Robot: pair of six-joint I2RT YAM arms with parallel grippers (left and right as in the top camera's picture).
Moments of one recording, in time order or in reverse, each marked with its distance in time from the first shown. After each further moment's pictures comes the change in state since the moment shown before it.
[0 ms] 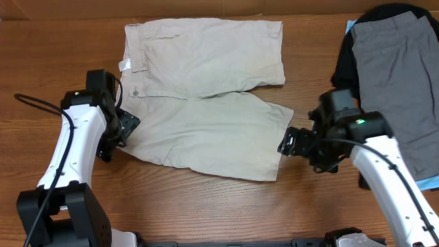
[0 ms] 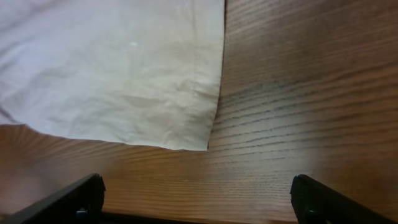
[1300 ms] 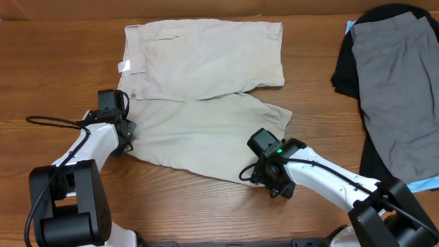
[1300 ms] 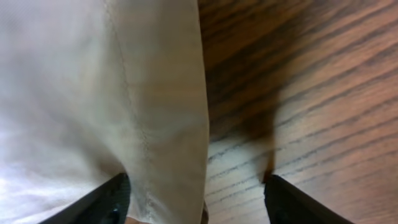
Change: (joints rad) left arm 0.007 0.090 -0.291 0.605 -0.137 -0.063; right arm 0.439 0.245 -0.245 0.346 0.229 0.577
